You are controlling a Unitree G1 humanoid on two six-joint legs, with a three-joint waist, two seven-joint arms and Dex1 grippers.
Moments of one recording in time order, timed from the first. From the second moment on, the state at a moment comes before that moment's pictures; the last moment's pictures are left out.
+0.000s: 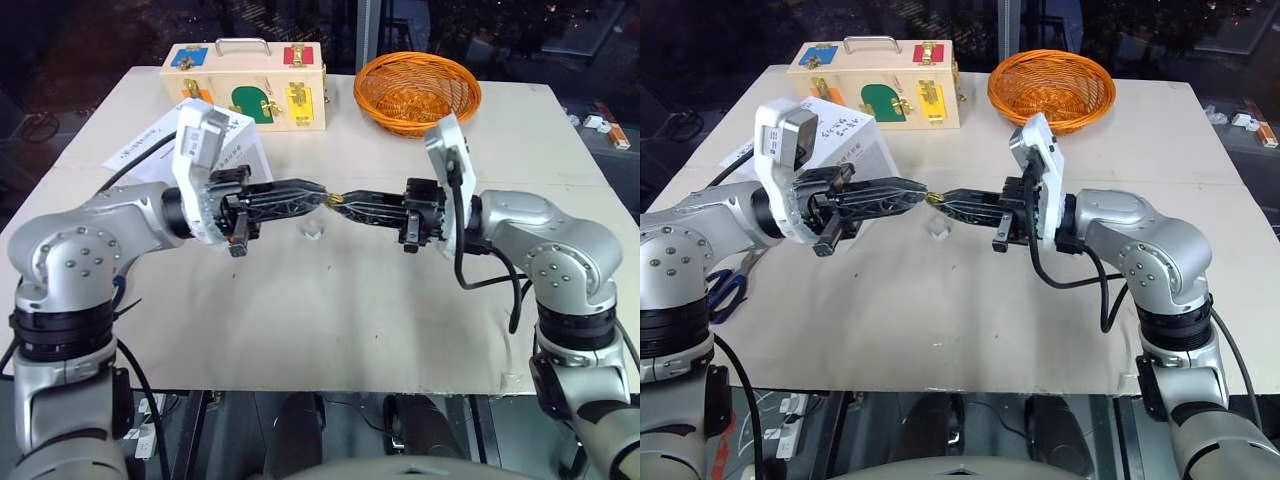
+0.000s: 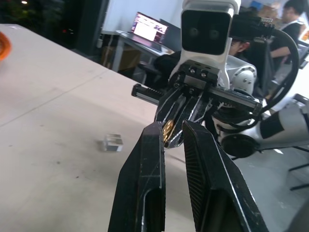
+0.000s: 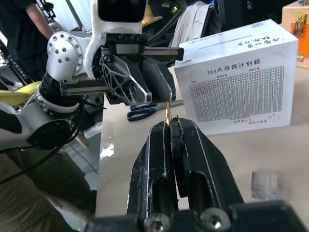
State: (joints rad) left arm -0.61 0.82 0.19 -0.24 -1.15 1.02 -0.95; right arm -0.72 -0.38 0.06 -0.45 0.76 0.98 0.72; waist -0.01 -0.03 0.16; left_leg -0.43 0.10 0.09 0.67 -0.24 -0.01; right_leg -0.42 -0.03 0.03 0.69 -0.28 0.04
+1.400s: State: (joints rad) left arm -0.60 0.84 0.16 -0.23 -1.02 0.96 -1.15; right arm -0.72 -0.40 0.07 -0.46 0.87 0.98 0.70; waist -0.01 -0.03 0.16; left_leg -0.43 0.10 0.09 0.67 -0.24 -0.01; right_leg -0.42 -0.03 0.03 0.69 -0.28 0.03
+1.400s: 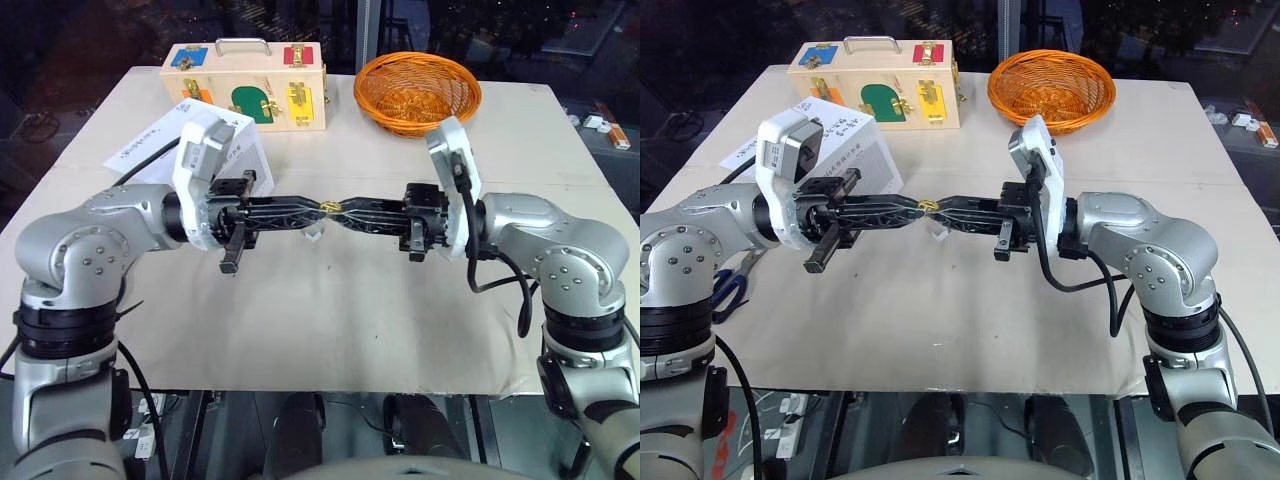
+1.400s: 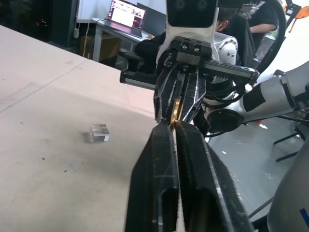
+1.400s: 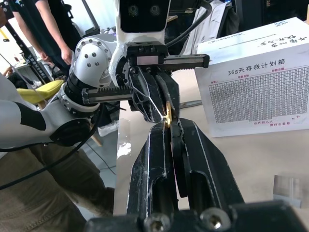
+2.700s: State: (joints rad) left arm -0.92 1.13 0.20 0.50 -0.69 0.98 -0.90; right arm -0.68 -0.60 0.00 -0.59 0.71 0.72 0.68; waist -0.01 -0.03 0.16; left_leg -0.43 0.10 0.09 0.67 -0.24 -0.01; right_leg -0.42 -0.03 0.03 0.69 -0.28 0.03
